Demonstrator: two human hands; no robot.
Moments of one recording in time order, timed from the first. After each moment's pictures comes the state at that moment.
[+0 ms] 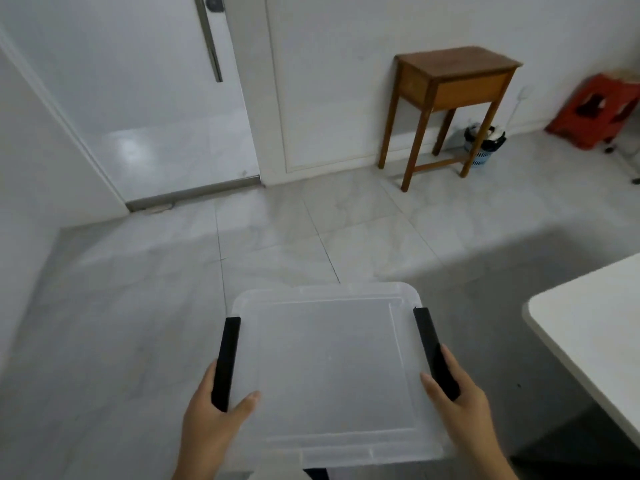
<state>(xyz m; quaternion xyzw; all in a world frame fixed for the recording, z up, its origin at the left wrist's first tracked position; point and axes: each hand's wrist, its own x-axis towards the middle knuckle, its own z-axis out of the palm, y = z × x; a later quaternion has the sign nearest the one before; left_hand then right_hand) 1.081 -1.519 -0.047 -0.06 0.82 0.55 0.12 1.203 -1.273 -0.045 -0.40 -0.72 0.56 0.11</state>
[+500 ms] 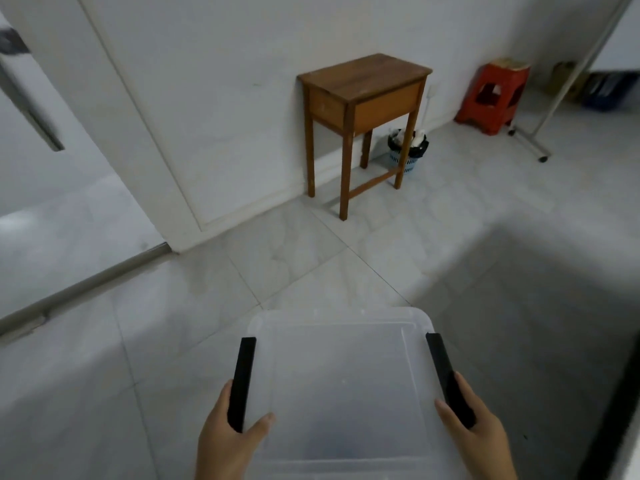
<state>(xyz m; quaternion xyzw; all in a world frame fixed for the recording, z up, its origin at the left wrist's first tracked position) 0.742 -1.232 -0.092 0.06 0.84 0.48 0.24 0.948 -1.037 -0.069 -0.56 -0.62 0.52 0.18</state>
